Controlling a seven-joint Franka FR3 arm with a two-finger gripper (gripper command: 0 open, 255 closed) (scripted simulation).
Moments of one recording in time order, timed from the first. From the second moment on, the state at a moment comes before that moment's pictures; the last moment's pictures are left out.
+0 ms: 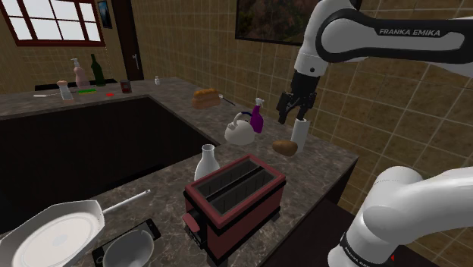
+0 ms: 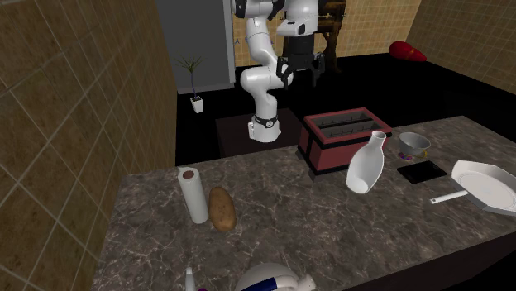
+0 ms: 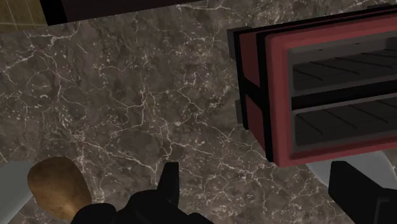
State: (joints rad) arm 0.00 -0.79 -0.03 -2.39 0.03 1.71 0.16
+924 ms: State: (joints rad) arm -0.08 -0.55 -0.24 -2.35 -0.09 1.88 -0.08
